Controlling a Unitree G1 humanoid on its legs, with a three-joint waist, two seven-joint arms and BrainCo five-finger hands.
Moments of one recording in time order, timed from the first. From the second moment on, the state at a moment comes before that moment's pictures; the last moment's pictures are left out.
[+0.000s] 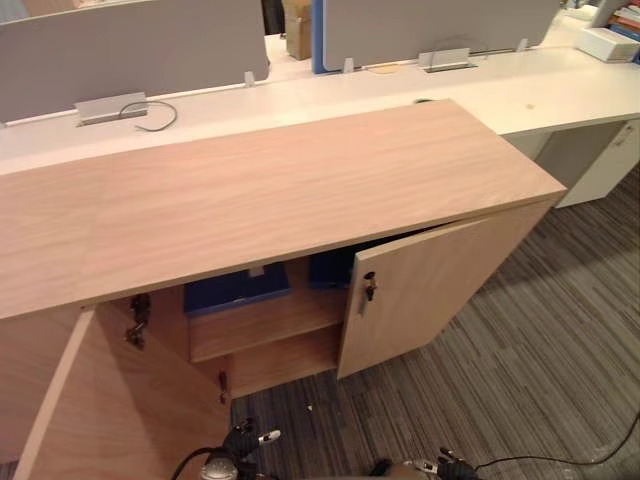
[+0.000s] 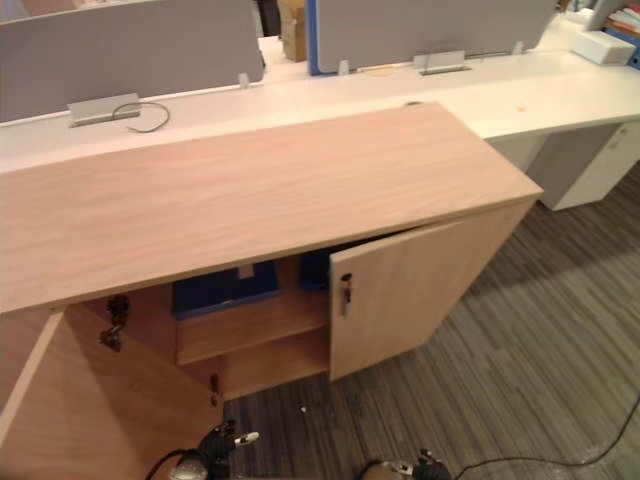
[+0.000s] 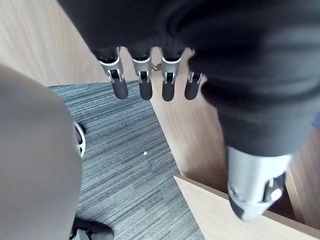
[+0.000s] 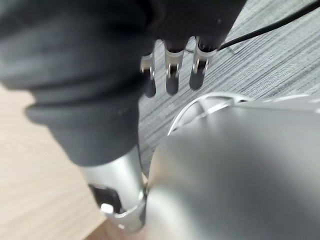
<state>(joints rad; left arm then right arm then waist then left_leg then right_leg) 0.02 0.07 0.04 1.06 0.11 -0.07 0.01 0.07 -0.10 -0.37 1.14 0.08 -0.02 0.05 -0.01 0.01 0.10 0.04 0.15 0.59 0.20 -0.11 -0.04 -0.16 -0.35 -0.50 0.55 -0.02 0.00</state>
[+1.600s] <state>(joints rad) 0.02 0.14 0.10 1.12 -0.39 -0.05 -0.18 0.11 0.02 -0.84 1.17 0.14 0.00 0.06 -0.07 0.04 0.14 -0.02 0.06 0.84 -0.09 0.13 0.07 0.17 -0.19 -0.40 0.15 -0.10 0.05</state>
